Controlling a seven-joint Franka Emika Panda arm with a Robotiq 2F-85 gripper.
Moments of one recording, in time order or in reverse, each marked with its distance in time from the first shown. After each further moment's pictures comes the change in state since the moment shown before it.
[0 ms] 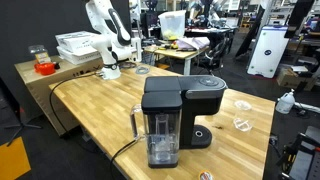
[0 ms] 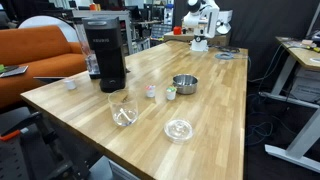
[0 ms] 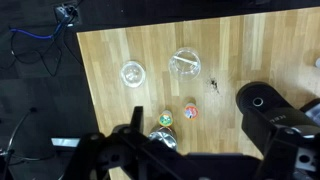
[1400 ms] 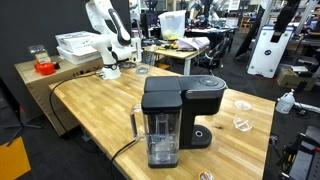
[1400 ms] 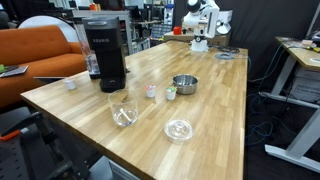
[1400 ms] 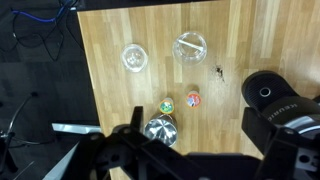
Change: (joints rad) arm 0.016 0.077 0.001 -0.001 -0.034 0.118 0.001
